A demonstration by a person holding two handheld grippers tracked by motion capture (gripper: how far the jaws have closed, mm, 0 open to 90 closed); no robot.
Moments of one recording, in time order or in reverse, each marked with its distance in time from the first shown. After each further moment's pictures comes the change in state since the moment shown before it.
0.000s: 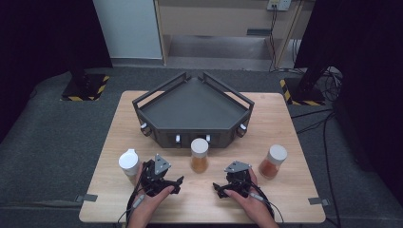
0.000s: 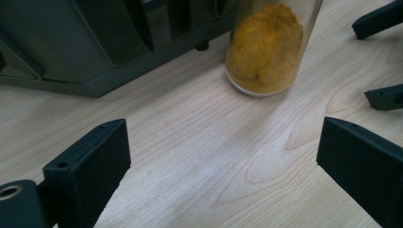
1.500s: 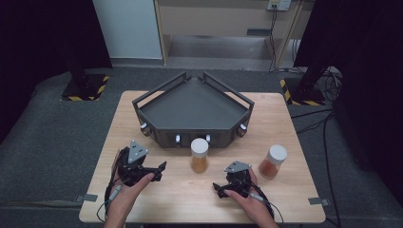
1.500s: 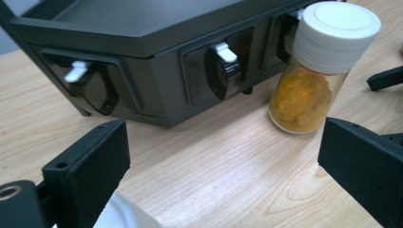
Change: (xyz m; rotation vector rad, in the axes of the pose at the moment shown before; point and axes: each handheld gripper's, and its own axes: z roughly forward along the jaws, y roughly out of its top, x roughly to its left) left arm 0.034 0.011 -0.053 -0.099 0.070 -0.033; right arm 0.000 0.000 0.000 0.000 0.000 0.001
